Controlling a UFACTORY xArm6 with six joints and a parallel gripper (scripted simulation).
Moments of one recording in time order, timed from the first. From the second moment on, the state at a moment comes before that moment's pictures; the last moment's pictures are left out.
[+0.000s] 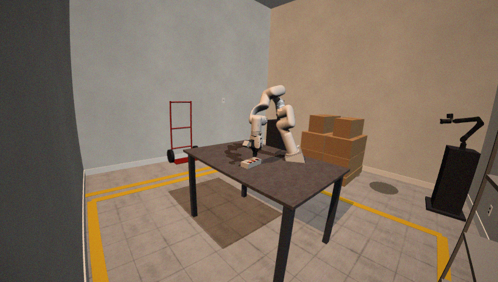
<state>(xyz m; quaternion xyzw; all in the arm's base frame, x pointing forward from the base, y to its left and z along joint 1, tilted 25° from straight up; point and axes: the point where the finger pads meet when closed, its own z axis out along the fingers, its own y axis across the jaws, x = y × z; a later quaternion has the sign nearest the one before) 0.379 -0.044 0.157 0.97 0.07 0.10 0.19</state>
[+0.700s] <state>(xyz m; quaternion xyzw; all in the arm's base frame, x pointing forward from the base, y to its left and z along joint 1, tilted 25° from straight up) 0.385 -0.051 0.137 0.97 0.07 0.10 0.19</state>
